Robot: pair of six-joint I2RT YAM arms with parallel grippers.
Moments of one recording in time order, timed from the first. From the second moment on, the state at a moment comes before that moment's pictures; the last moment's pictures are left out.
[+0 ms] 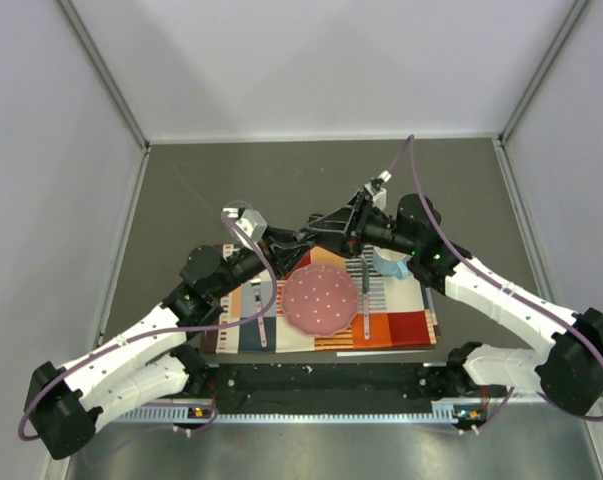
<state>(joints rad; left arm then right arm) -0.76 0.84 0.56 0.46 0.23 -0.23 0.68 1.17 0.84 0.23 -0.49 1.49</state>
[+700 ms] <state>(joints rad) -0.77 0.87 0.63 0.32 0.21 -0.28 0.69 1.16 0.84 0.22 -0.46 1.49</state>
